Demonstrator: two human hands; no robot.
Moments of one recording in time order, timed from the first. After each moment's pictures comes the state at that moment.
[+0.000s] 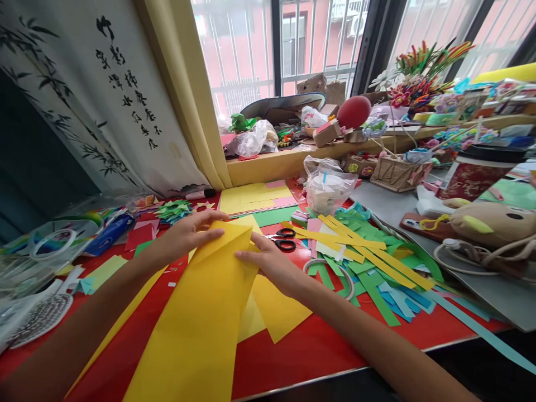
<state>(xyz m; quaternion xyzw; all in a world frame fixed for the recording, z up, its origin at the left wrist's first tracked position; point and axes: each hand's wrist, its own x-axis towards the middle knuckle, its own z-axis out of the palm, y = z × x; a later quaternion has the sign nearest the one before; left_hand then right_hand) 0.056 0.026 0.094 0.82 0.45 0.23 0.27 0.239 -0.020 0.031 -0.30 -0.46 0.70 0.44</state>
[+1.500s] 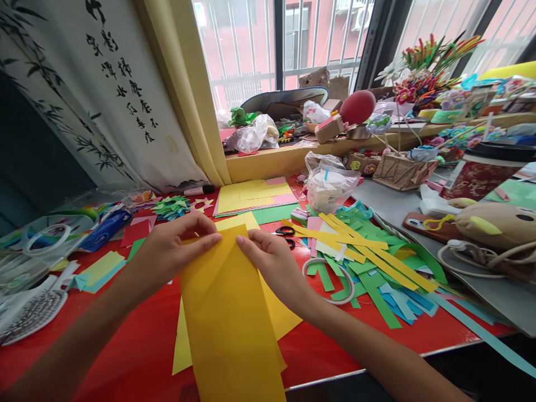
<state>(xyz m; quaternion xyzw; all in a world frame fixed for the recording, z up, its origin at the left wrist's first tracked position) 0.074 -0.022 0.106 0.82 0.46 0.30 0.18 0.239 -0.038 0.049 -0.36 -0.56 0.53 0.53</state>
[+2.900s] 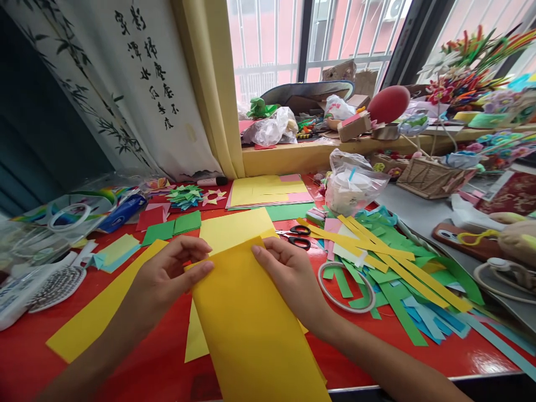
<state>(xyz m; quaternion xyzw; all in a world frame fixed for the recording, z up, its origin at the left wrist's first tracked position) 0.042 -0.057 0.065 0.65 0.52 0.41 0.38 0.227 -0.052 0.043 -0.37 -0.49 0.61 0.51</state>
